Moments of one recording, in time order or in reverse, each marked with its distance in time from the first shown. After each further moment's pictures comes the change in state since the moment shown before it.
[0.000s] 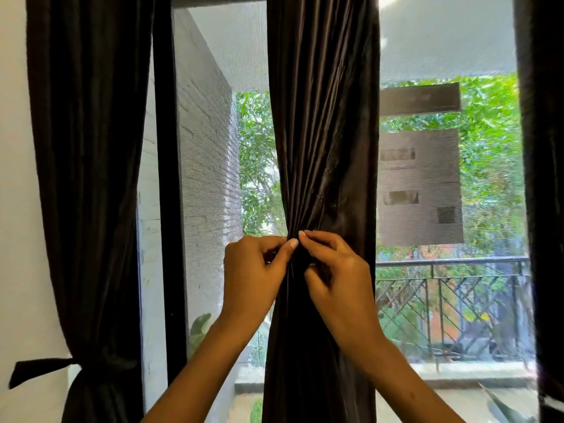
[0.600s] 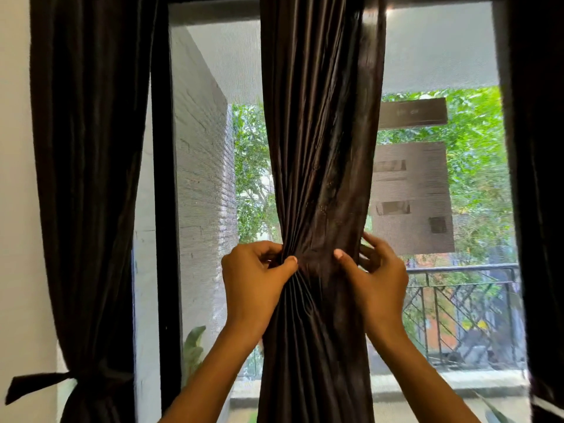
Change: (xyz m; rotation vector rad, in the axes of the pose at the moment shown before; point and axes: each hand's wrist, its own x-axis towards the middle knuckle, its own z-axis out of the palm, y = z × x) left_hand 0.004 0.013 0.008 -0.067 0.105 -0.149; right_hand 0.019 0.030 -0.027 0.198 0.327 0.356
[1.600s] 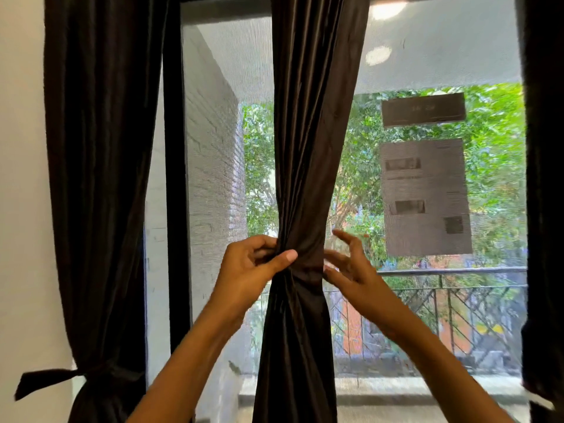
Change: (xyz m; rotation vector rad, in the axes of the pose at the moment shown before) left_hand 0.019 -0.017 -0.022 -0.337 -0.283 -0.252; right_hand 0.006 -0.002 0.006 0.070 -0.733 0.085
